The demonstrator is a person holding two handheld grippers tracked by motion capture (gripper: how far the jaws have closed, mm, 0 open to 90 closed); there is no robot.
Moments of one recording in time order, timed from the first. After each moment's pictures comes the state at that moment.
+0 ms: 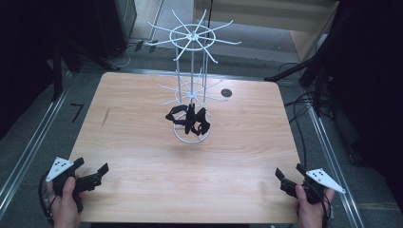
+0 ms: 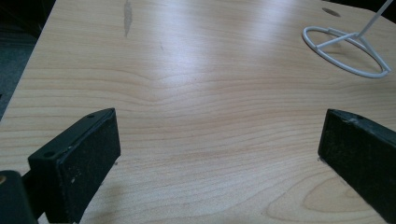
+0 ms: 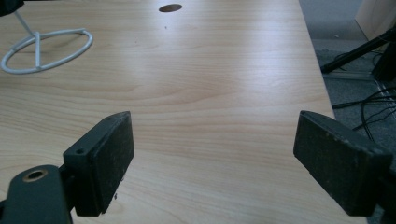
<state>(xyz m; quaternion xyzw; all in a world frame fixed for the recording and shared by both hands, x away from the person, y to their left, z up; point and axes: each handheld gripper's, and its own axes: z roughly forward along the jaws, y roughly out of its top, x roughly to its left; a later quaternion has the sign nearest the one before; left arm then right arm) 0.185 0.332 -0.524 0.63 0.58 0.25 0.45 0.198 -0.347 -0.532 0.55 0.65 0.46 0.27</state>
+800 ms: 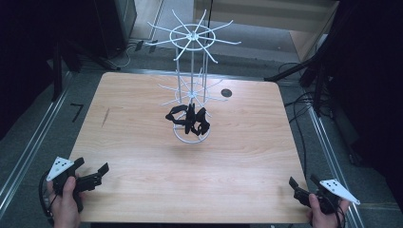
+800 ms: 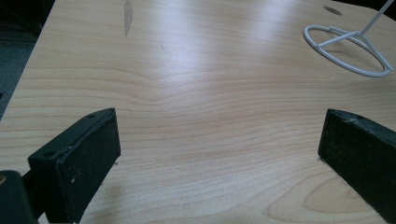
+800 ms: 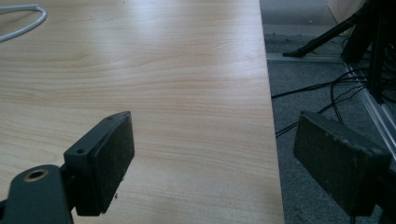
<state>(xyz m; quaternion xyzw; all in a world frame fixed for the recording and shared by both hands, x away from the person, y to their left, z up) 0.187 0.331 -0.524 0.64 0.58 0.25 0.45 0.179 -0.387 -0.551 0.57 0.64 0.43 0.28</state>
